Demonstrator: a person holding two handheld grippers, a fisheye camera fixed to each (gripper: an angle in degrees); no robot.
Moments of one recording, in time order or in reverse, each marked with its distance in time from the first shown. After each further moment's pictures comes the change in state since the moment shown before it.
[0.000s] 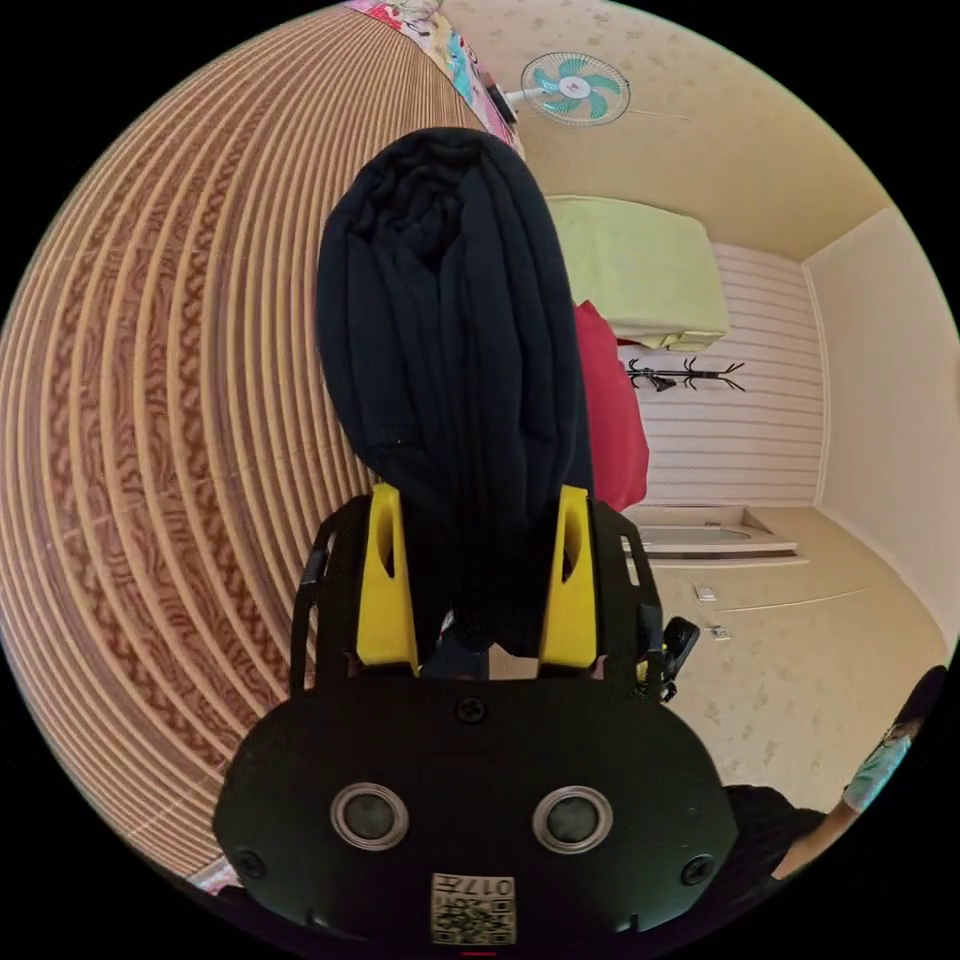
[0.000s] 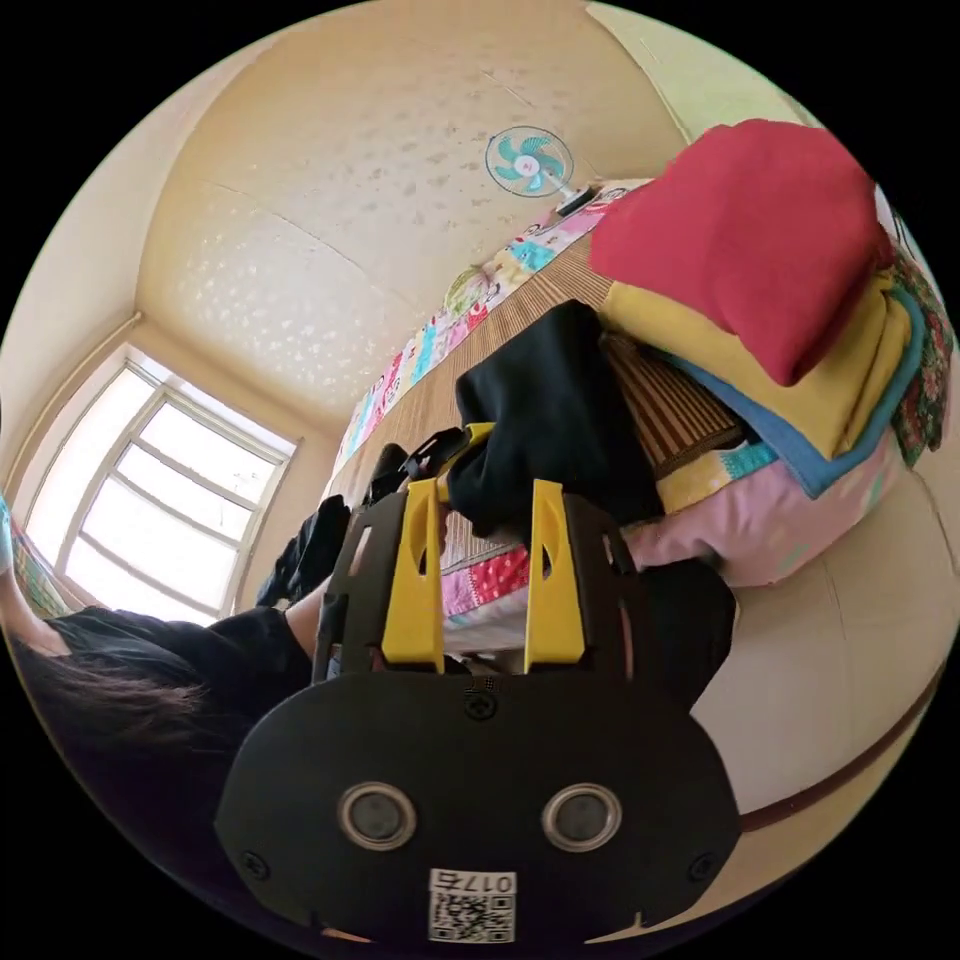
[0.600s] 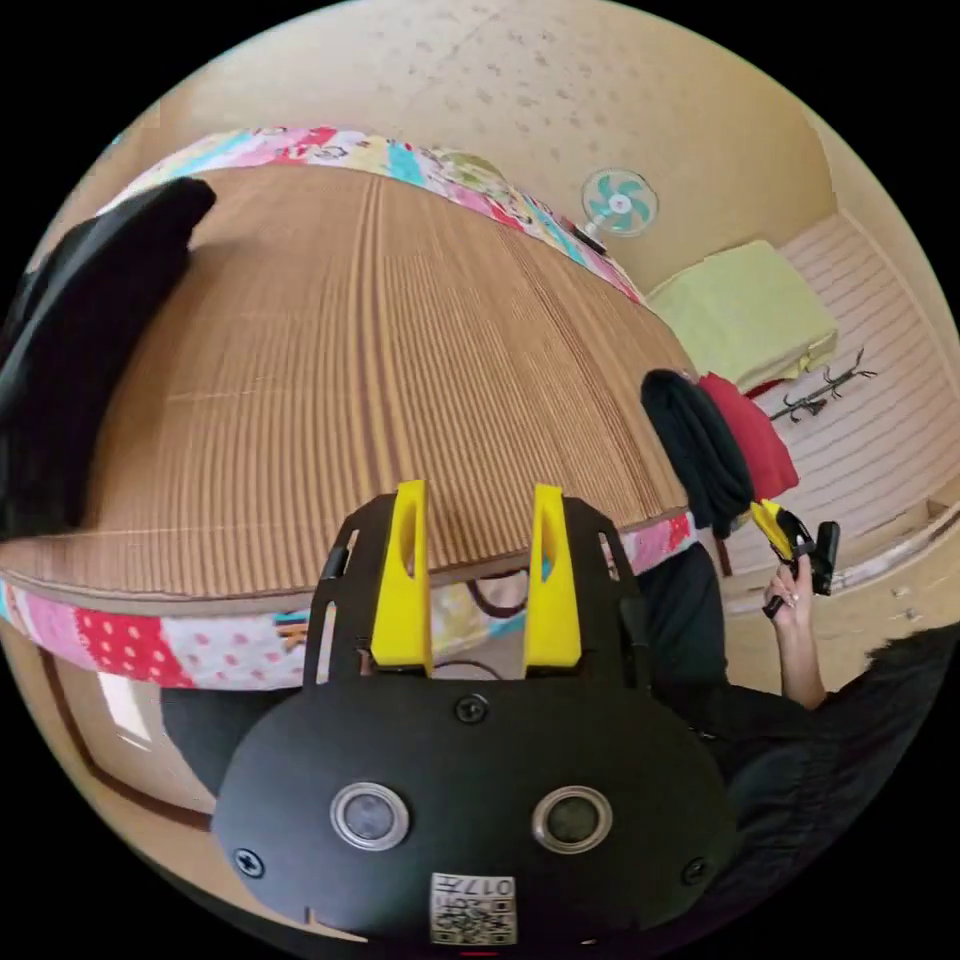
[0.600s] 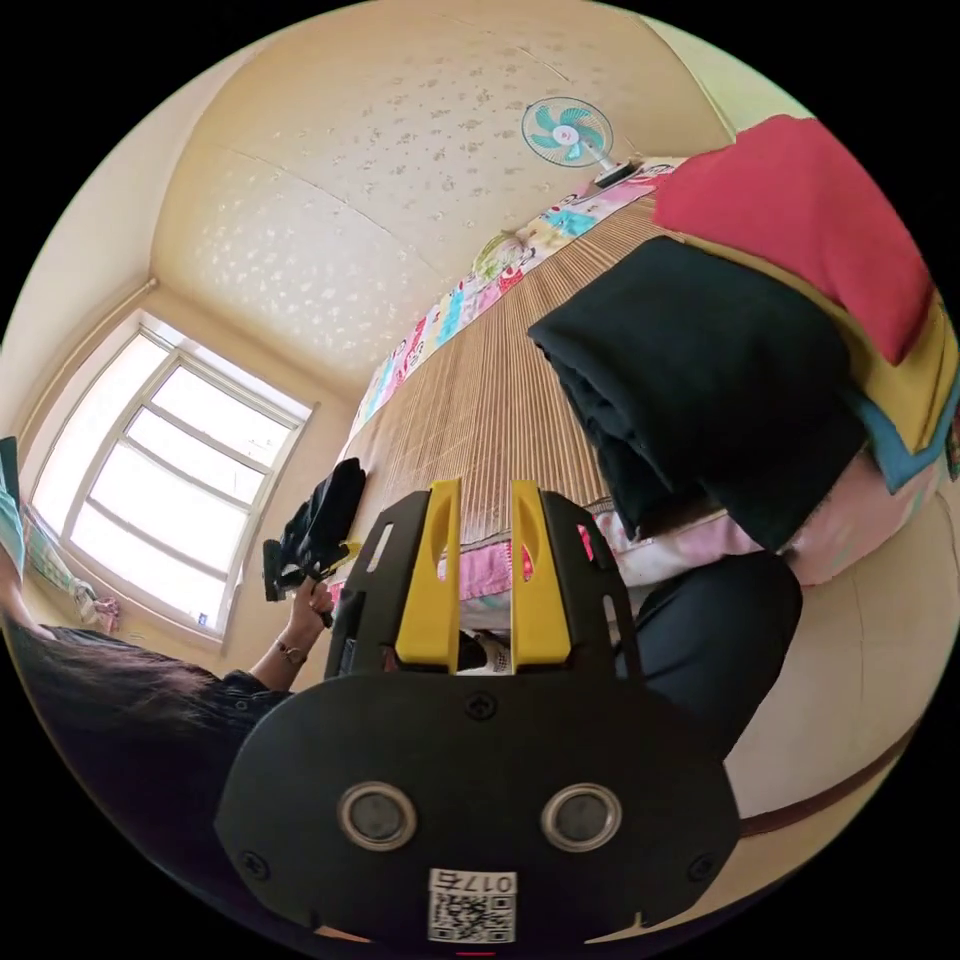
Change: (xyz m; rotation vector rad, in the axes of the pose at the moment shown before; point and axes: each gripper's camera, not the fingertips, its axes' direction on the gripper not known) left arm -0.059 0.267 -0.436 0.591 -0.893 0.041; right arm -0.036 0.045 0.088 -0.169 -0.043 -0.067
